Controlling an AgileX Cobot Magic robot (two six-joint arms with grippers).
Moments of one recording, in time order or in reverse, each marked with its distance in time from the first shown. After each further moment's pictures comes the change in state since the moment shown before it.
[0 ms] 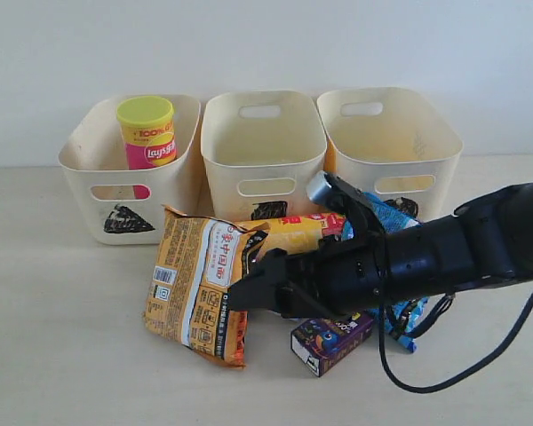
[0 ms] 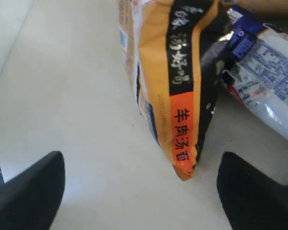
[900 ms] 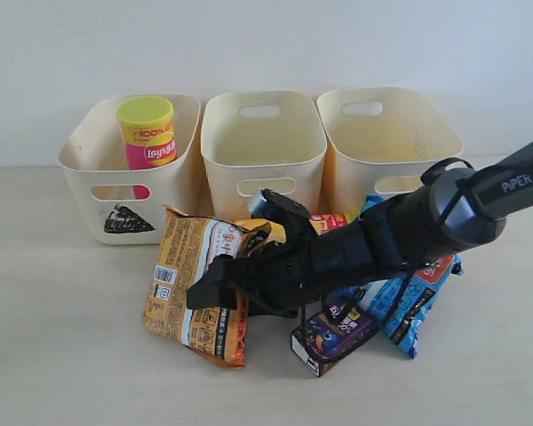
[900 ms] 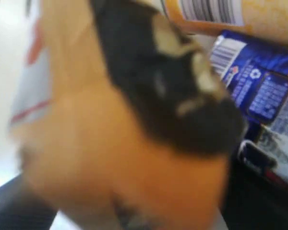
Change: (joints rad) left arm 0.000 0.000 0.000 0.000 0.000 0.000; right arm 0.090 0.290 -0.299 0.002 -0.079 0.076
